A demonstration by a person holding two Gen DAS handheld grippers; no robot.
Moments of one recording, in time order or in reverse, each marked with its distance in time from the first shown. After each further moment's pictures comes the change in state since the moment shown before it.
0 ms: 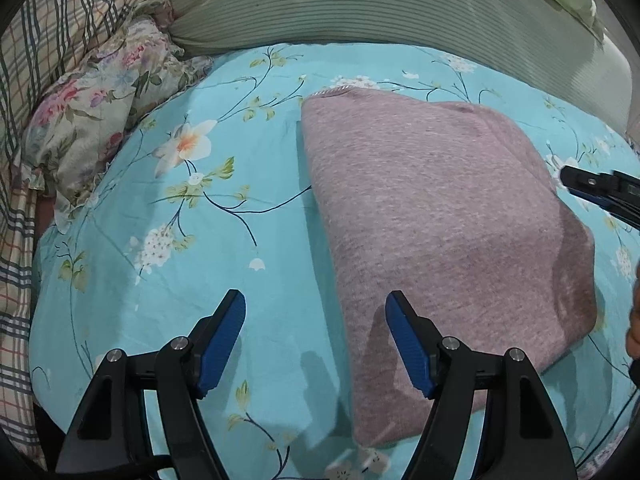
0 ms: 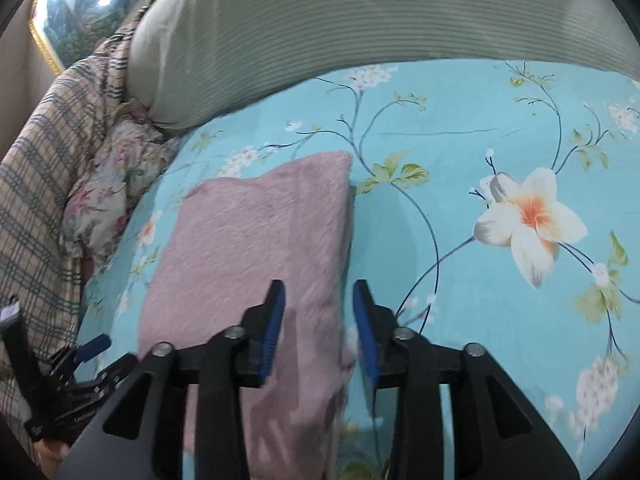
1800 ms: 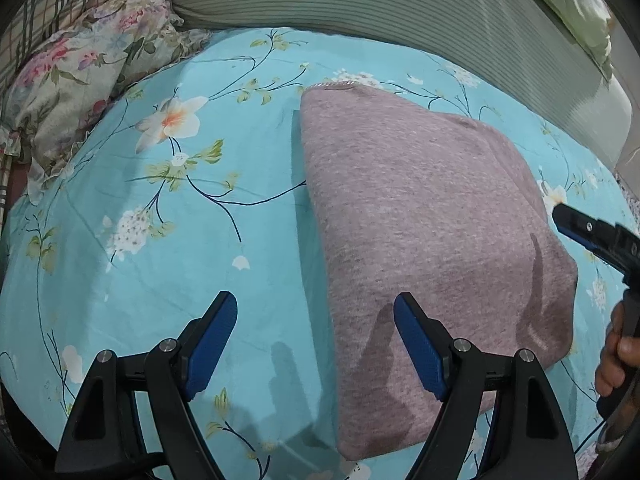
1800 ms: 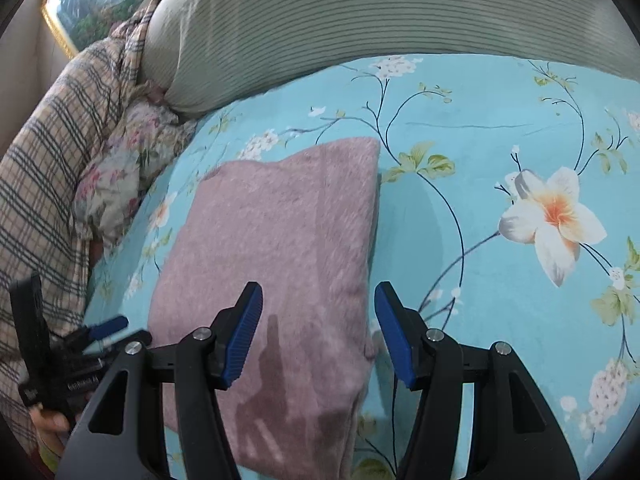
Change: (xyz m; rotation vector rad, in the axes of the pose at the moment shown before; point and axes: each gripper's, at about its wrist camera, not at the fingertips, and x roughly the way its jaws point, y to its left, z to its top) left arm 0.020 0.019 0.010 -0.103 0.050 -0.128; right arm 0.015 0.008 -0.002 -0.043 0.048 0.026
